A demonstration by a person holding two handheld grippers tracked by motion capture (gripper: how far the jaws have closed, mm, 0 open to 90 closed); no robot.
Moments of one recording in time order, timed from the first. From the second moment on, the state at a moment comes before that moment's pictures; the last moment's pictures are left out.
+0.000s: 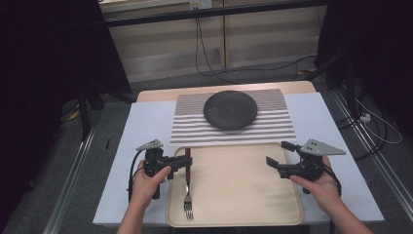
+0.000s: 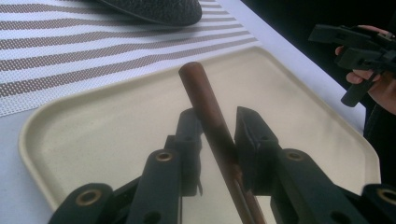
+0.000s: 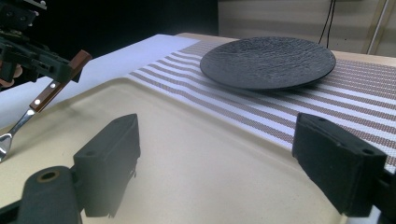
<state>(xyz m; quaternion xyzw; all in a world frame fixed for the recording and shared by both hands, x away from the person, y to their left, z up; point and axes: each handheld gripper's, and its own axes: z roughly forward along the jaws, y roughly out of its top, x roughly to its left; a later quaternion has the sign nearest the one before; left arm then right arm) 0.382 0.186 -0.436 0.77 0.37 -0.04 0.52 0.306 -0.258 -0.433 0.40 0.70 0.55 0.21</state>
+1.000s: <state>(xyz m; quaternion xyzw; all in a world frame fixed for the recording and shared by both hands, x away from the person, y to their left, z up) 0.388 0.194 -0.456 0.77 0.39 -0.02 0.50 0.299 -0.269 -0.434 0.40 0.70 0.54 0.22</state>
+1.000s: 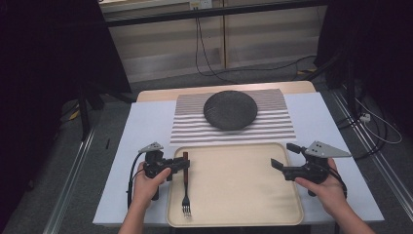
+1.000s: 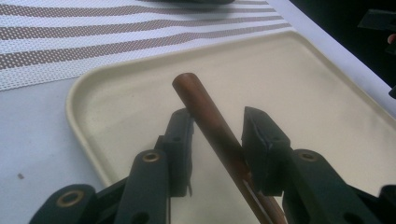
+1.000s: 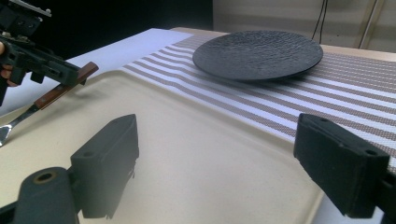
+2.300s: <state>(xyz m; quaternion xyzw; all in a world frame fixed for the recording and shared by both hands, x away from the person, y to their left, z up) 0.364 0.210 -0.433 0.77 0.37 0.06 0.51 0.289 -0.278 -0.439 0.41 0.71 0.53 0.21</state>
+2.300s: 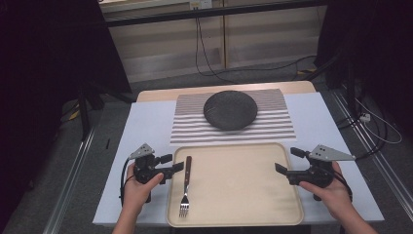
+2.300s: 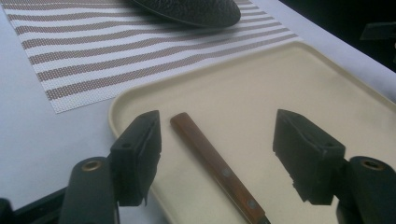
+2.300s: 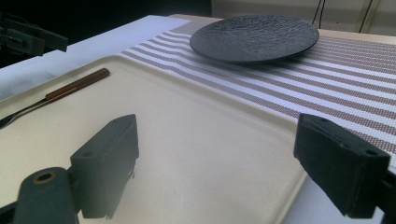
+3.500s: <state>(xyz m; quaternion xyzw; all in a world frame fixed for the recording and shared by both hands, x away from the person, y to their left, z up) 0.341 0.241 -0.431 0.79 0.37 0.09 0.49 0.266 -0.294 -0.443 0.42 0.72 0.51 0.21</state>
